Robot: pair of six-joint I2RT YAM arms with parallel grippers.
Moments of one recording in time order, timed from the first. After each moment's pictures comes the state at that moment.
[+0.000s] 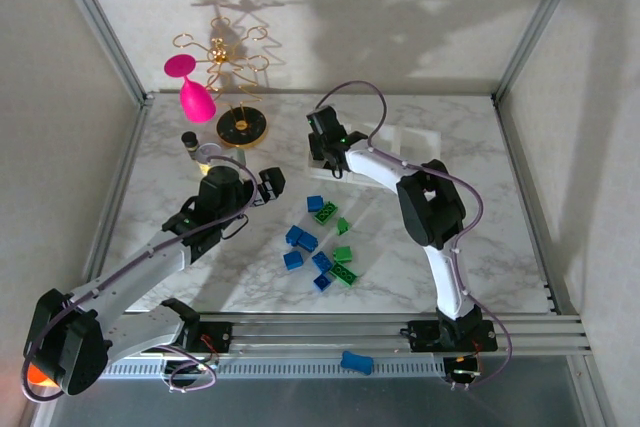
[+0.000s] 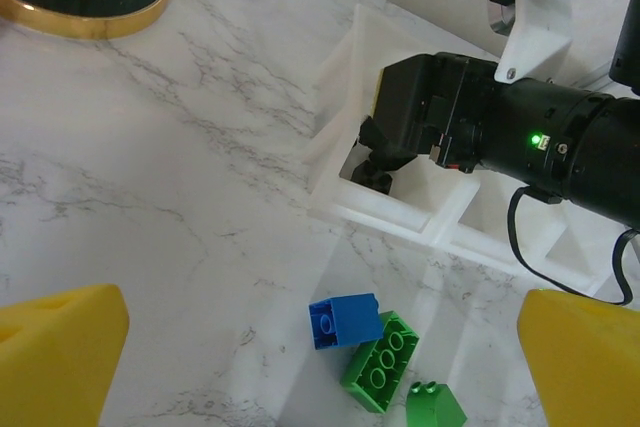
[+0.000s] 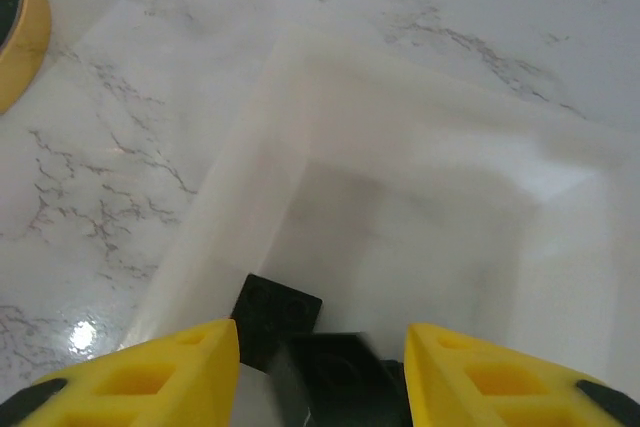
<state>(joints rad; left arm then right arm) -0.49 1.08 0.68 -0.06 -0.12 -0.68 0.65 2.18 1.71 -0.31 0.32 0.27</state>
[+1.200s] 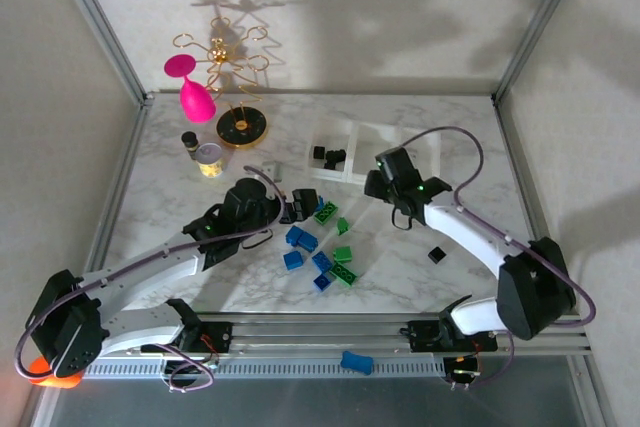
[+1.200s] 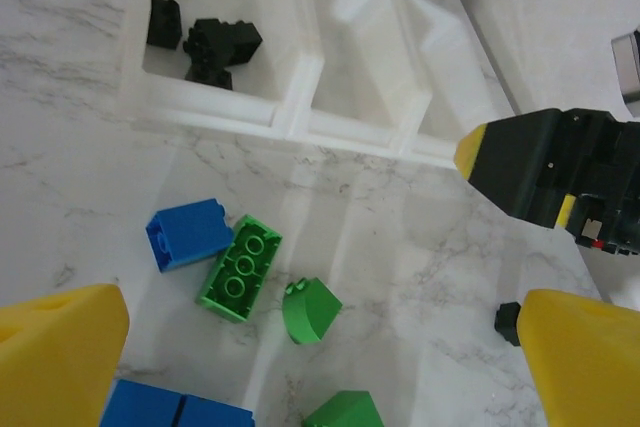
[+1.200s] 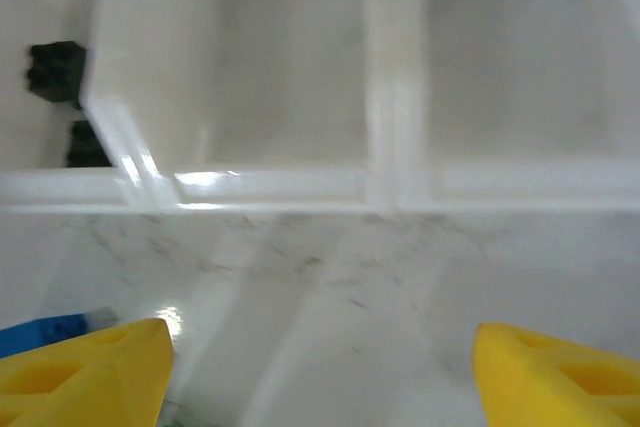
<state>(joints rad) -0.73 1.14 0.68 0.02 -0.04 -0.69 0.55 1.36 0.92 -0.50 0.29 0.66</state>
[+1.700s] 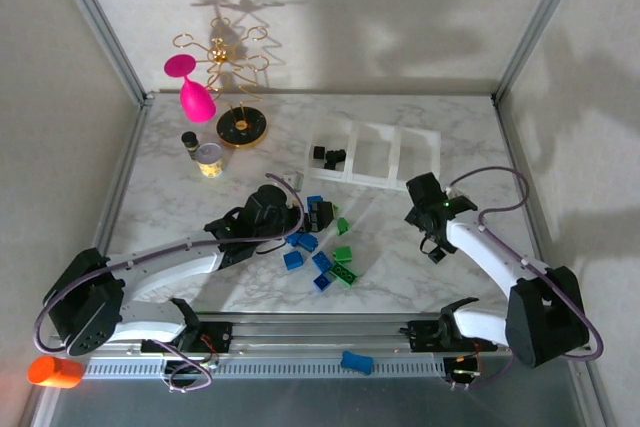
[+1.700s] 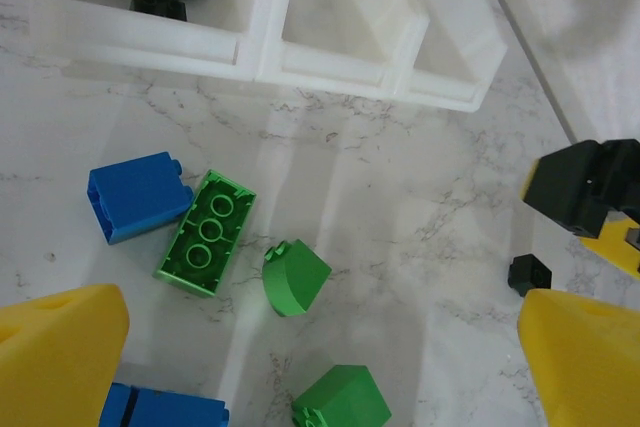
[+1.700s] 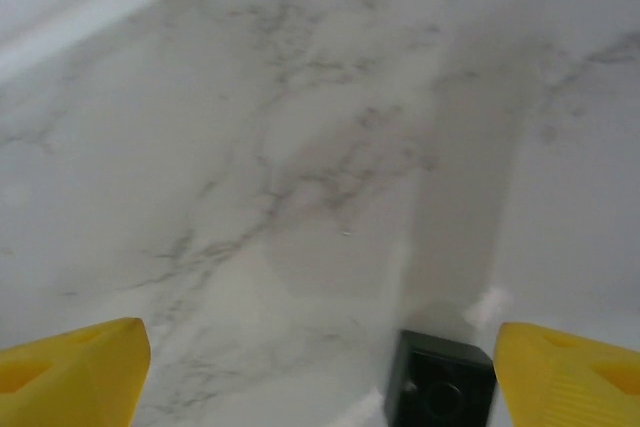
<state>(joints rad) -0.80 1.28 0.68 0.09 -0.04 -0.67 0.38 1.21 0.73 -0.80 0.39 0.99</state>
